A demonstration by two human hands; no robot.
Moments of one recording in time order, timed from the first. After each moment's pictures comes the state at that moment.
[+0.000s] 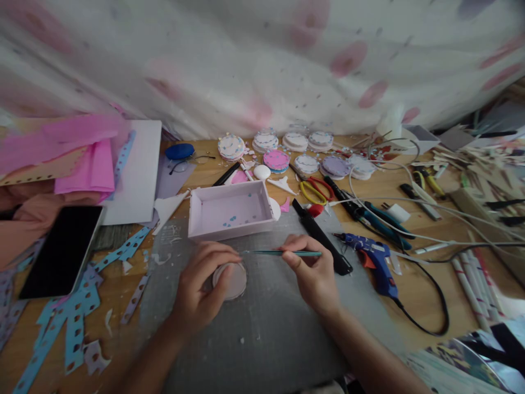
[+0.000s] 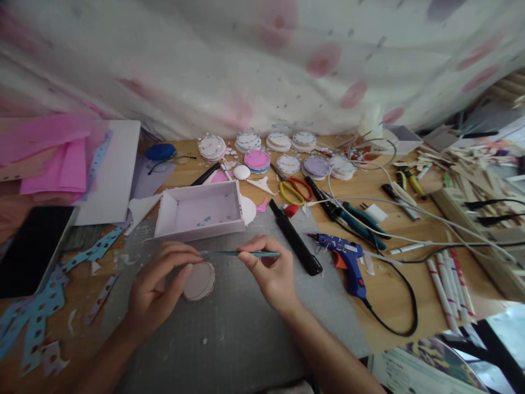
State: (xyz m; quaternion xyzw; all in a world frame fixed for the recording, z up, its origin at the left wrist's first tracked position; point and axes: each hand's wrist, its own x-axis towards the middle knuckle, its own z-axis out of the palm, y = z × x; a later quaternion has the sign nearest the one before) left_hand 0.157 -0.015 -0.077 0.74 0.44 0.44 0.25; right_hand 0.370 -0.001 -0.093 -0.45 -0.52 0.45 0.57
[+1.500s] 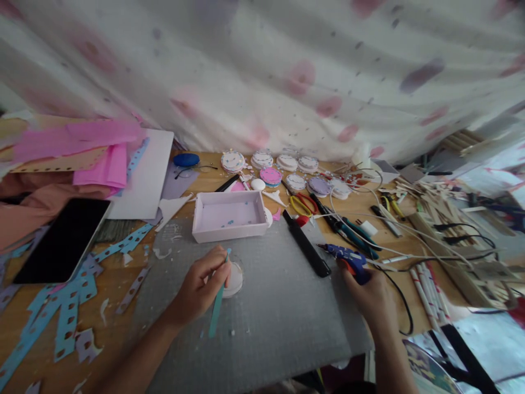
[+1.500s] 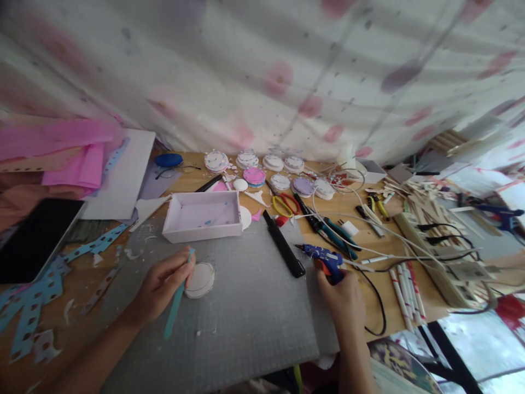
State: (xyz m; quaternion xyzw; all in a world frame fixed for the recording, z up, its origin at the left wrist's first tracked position) left_hand 0.156 -0.023 -0.081 0.68 0.40 0.43 0.44; right_hand 0.527 -0.043 -0.116 -0.90 -0.40 0.07 0.16
